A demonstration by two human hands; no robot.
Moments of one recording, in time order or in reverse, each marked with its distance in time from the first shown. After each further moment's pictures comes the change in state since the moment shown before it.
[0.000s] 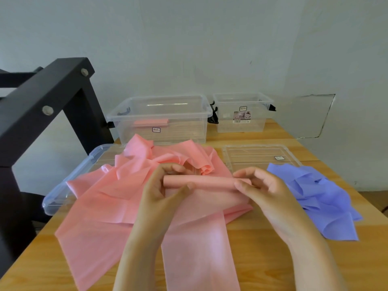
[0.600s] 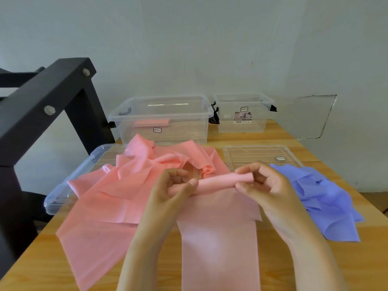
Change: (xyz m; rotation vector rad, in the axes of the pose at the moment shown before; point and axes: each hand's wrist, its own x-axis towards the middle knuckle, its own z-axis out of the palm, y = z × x) left_hand 0.000 -0.003 0.004 0.068 0.034 -0.075; right_hand 0.000 -0.005 0.002 -0.001 0.011 -0.070
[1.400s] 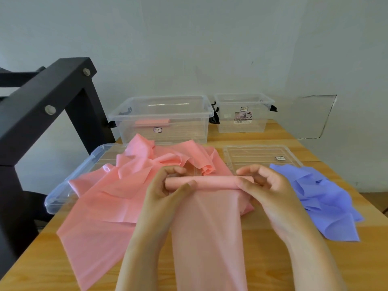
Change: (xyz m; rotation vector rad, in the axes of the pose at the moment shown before) left_hand 0.001 0.001 -0.003 -0.084 -0.010 -0.042; right_hand 0.004 0.007 0.002 0.066 0.085 0.083
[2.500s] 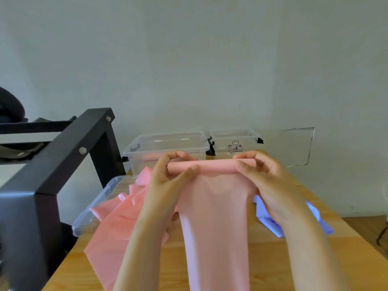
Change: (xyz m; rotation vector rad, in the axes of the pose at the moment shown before) left_hand -0.017 0.101 0.019 -0.058 -0.062 0.251; right_hand -0.021 -0.097 0.001 0.088 -0.021 -0.244
